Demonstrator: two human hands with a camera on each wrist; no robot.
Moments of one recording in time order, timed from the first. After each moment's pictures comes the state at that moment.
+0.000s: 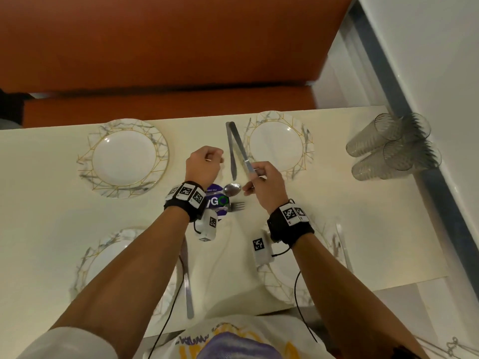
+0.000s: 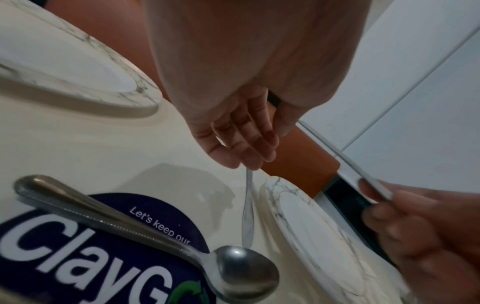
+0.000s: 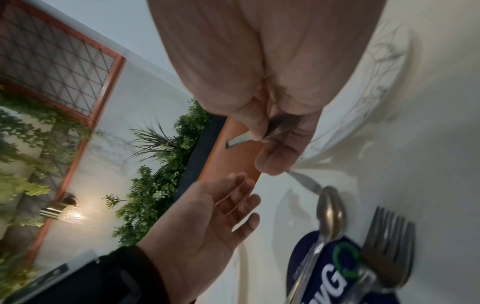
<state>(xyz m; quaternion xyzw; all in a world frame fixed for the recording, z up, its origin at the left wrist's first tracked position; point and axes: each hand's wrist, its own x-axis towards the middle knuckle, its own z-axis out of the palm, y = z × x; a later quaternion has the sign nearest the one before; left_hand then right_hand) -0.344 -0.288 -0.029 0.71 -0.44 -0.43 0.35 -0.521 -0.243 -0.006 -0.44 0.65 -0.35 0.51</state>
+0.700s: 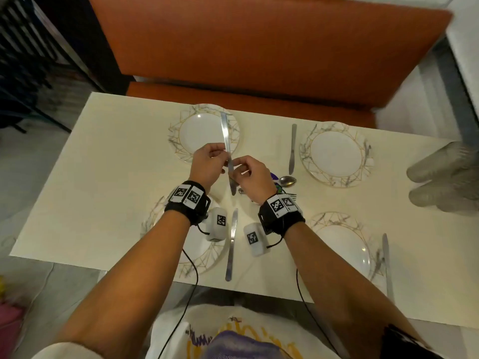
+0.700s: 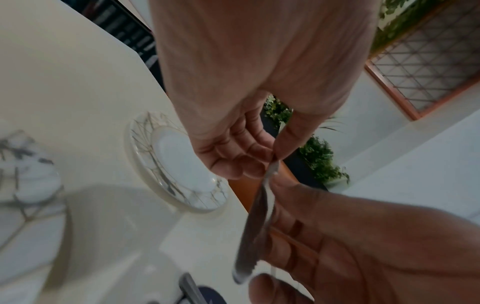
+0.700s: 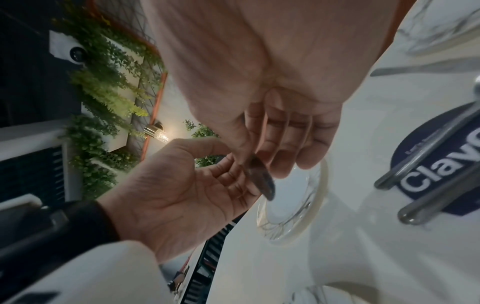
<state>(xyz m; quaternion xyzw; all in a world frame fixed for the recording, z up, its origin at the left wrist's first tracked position) -0.218 -0.170 0.030 0.69 -0.29 -0.46 0.48 -0.365 -0.185 0.028 -0.62 0.53 -0.23 0.53</state>
